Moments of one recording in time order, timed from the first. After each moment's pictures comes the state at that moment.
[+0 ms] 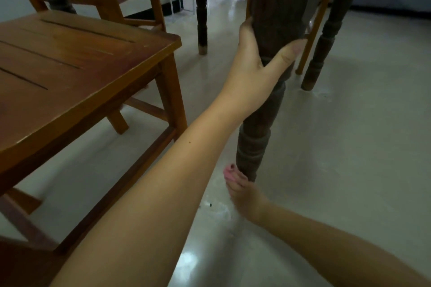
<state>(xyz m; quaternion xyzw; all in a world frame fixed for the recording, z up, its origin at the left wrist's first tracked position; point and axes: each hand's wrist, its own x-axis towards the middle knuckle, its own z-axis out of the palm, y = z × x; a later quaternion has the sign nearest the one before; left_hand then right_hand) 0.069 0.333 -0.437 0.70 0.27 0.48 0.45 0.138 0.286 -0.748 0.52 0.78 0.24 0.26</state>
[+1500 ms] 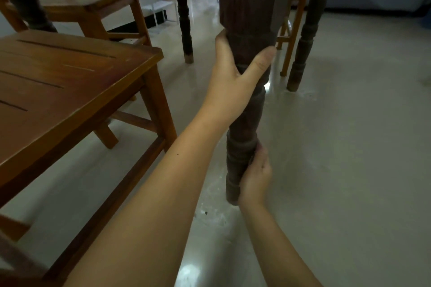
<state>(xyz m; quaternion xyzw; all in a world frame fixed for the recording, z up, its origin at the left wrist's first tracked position) 0.069 0.329 -0.435 0.69 0.28 0.48 0.46 0.104 0.280 -0.606 0.57 0.15 -0.29 -0.75</state>
